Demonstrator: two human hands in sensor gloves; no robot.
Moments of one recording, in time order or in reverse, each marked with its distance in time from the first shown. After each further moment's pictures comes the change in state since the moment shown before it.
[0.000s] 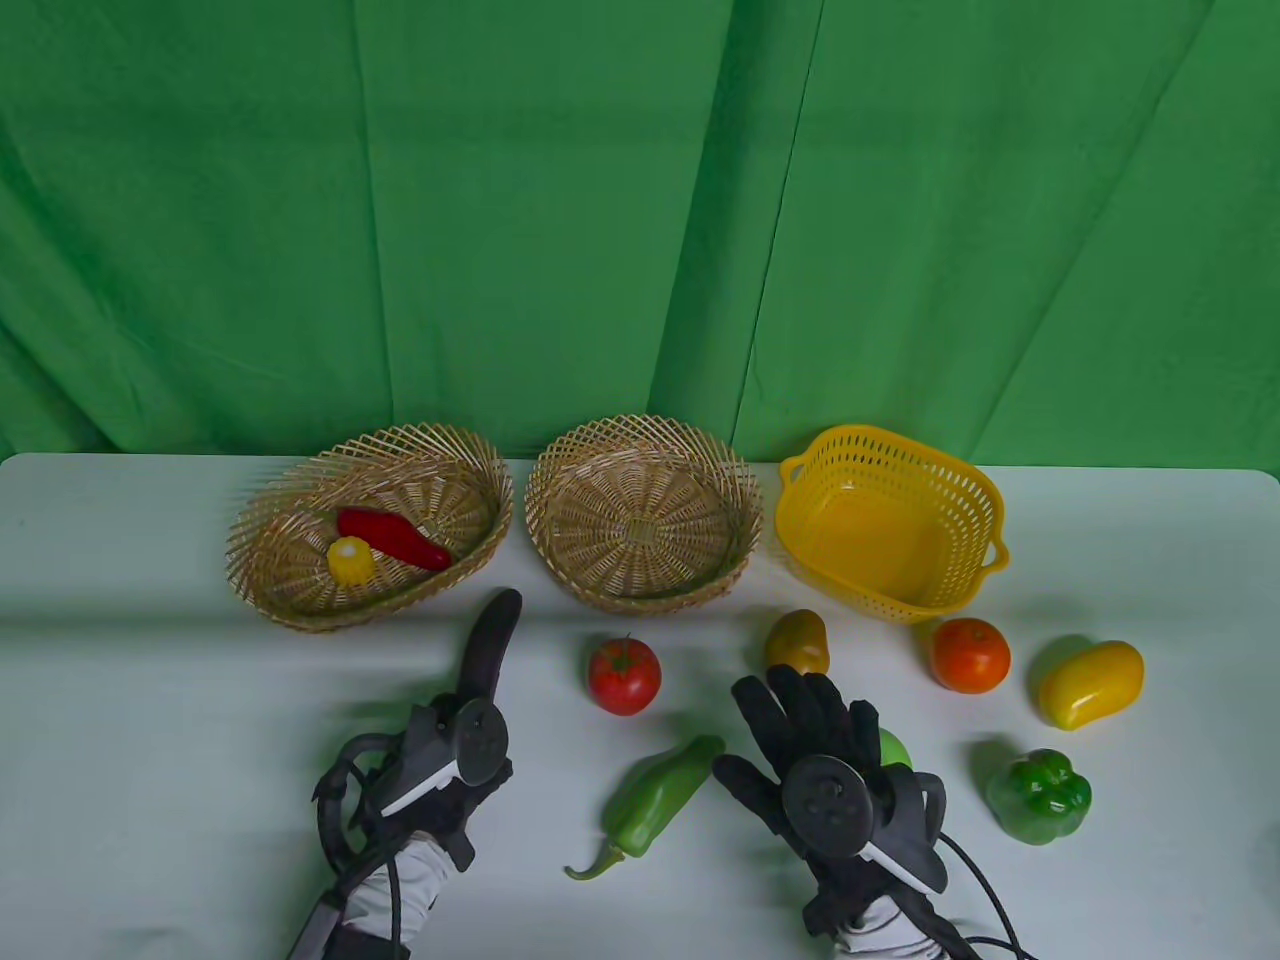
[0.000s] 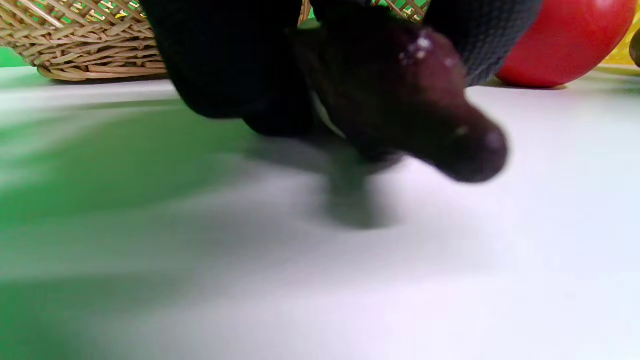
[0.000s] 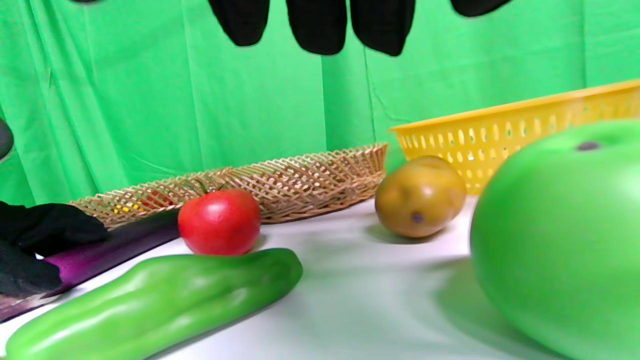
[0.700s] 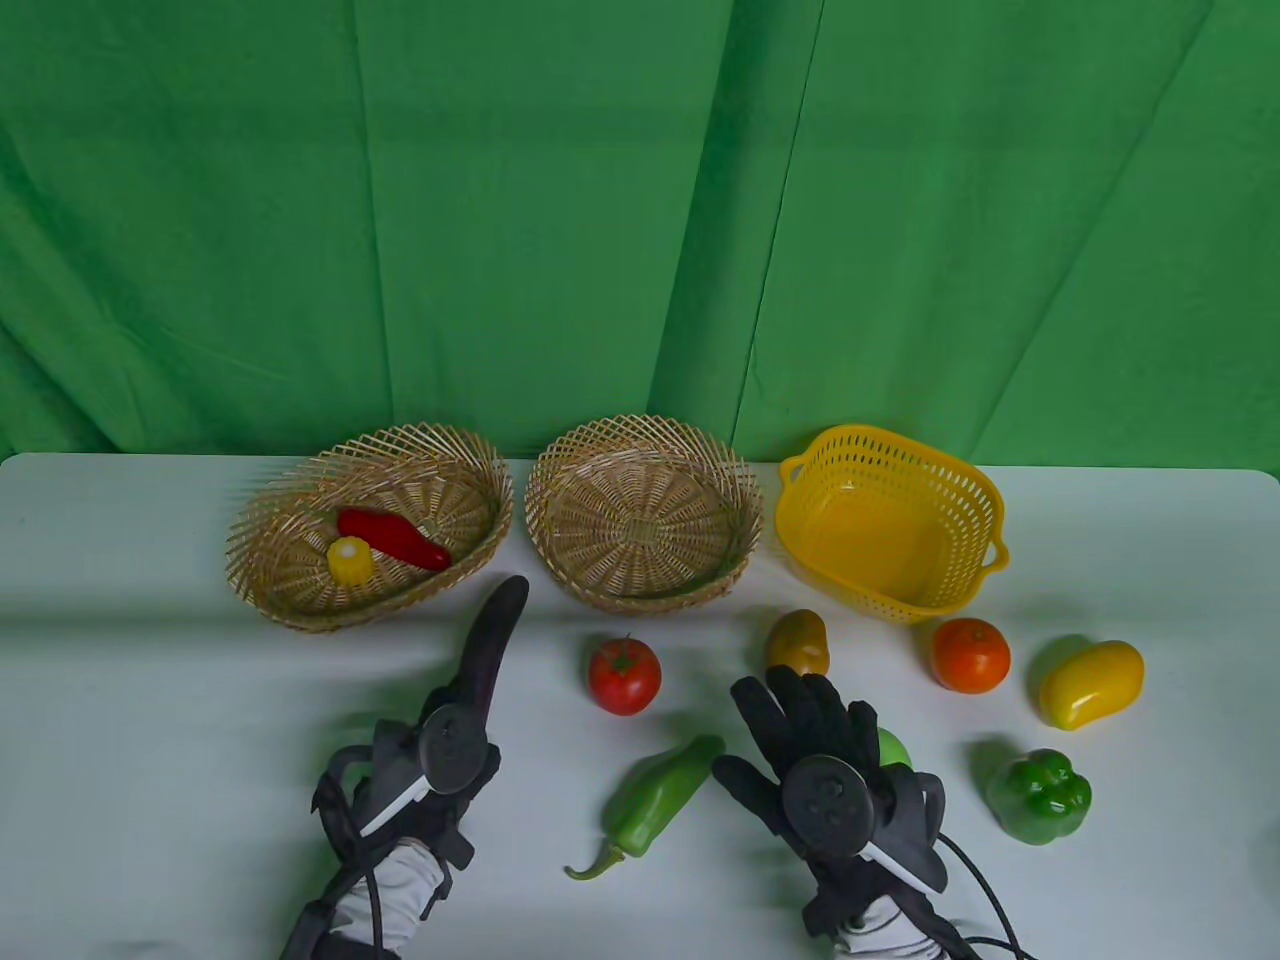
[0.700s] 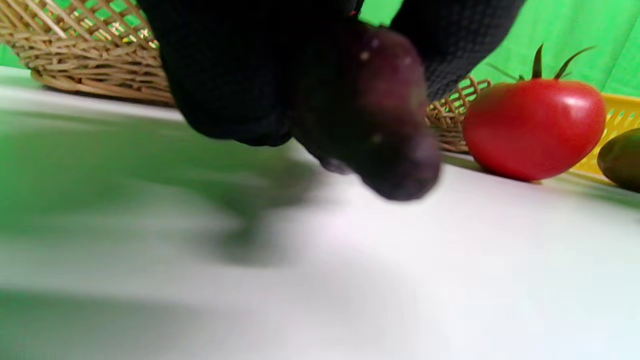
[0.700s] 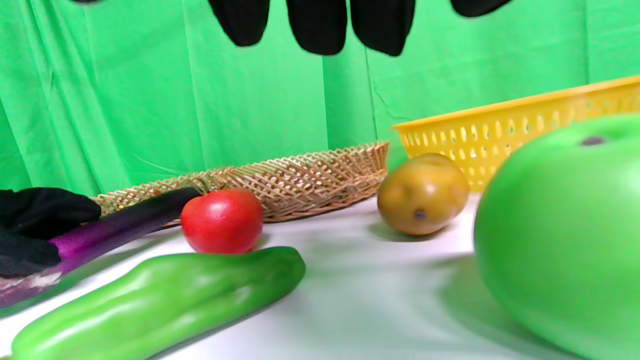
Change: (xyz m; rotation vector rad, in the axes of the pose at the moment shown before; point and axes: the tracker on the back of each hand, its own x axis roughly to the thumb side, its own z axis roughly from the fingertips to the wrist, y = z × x) left_hand -0.012 0.006 0.010 0.203 -0.045 0.149; right_hand -0.001 0.000 0.000 0.000 -0.001 -0.012
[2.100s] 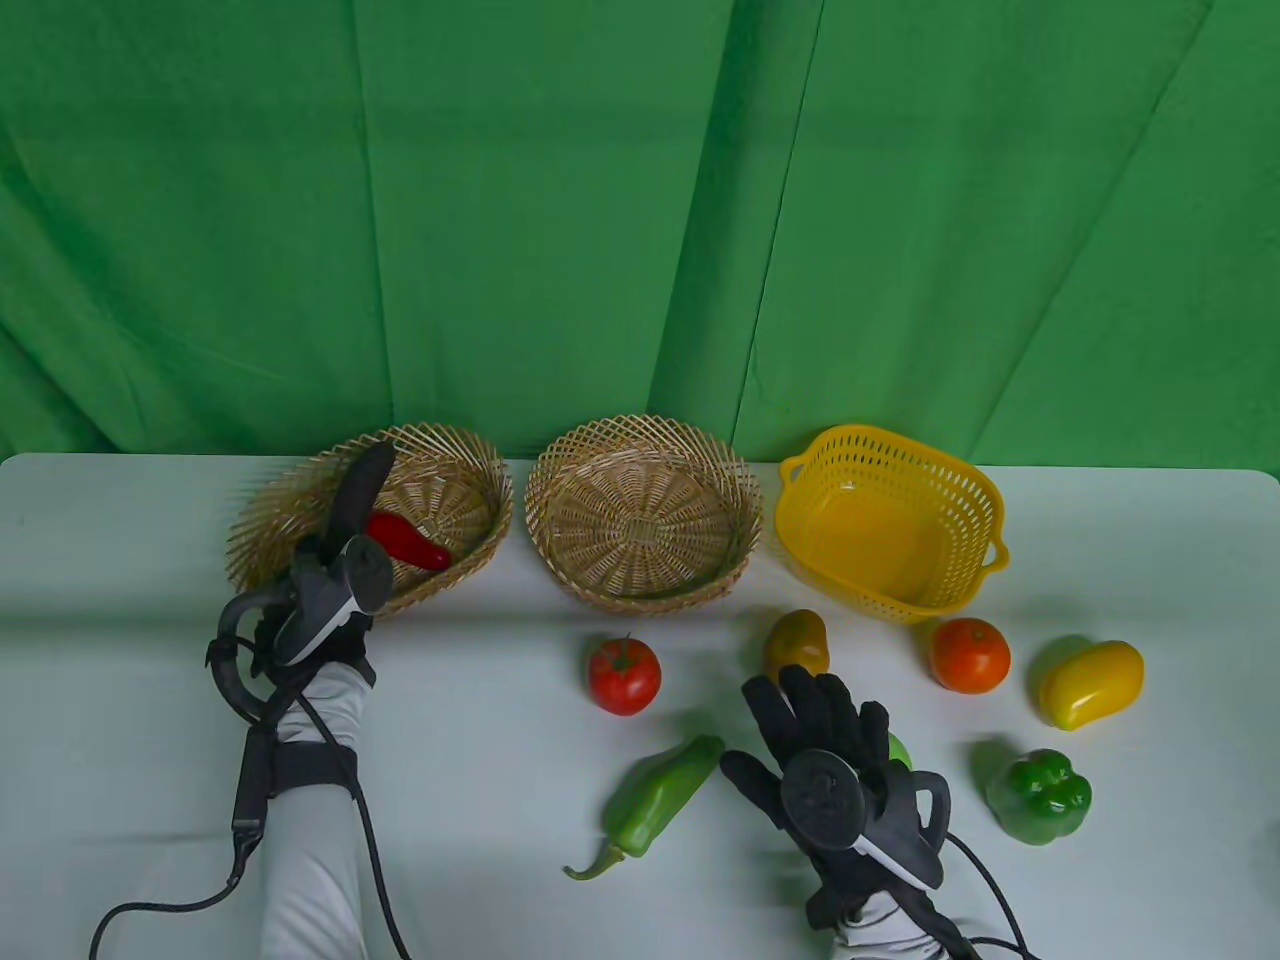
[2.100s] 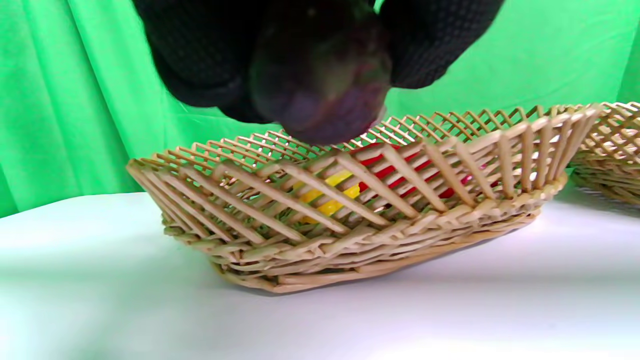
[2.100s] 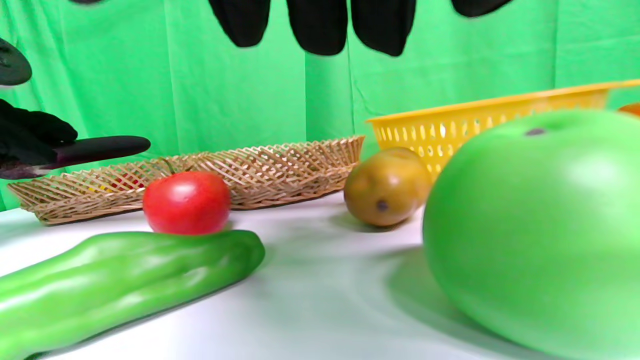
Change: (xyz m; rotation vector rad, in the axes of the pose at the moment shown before) left_hand -0.091 0.084 -0.102 0.063 0.355 -0.255; right_hand -0.005 0.001 -0.003 0.017 0.051 0.075
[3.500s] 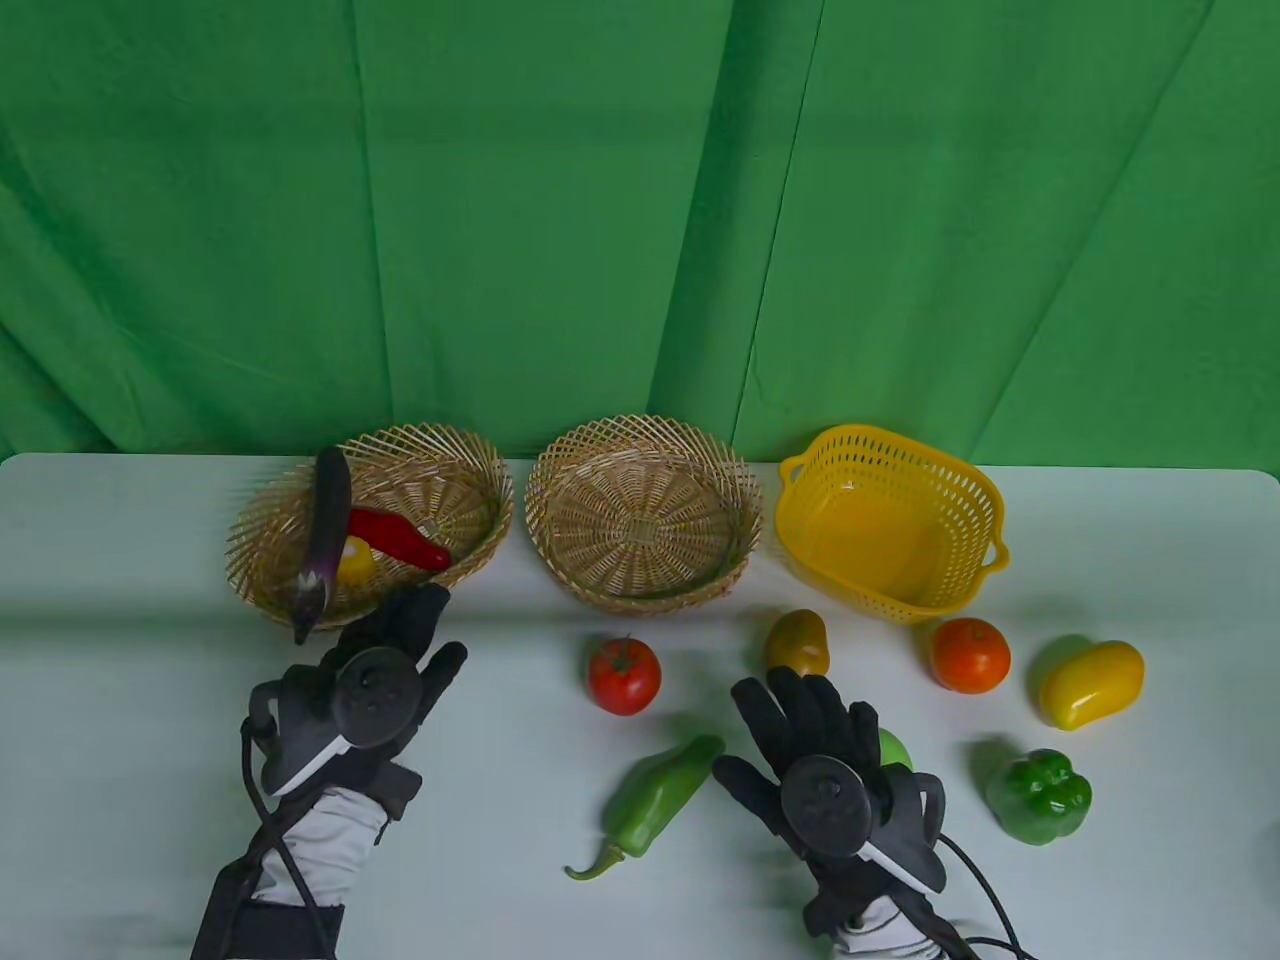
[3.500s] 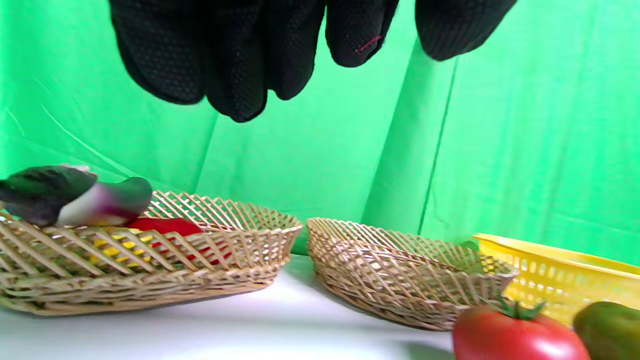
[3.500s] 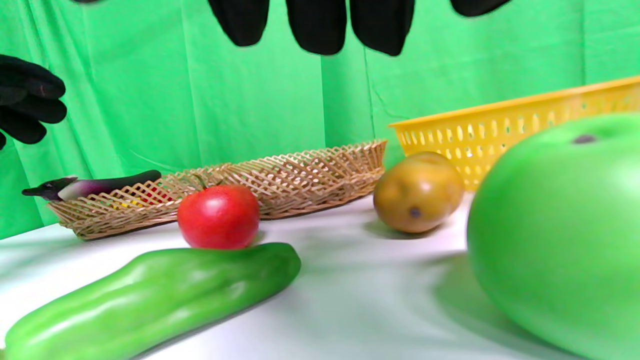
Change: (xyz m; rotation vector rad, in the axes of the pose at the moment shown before) left_hand 0.028 0.041 0.135 0.206 -0.412 0.319; right_hand 0.004 -0.001 0.003 -0.014 -0.049 -0.063
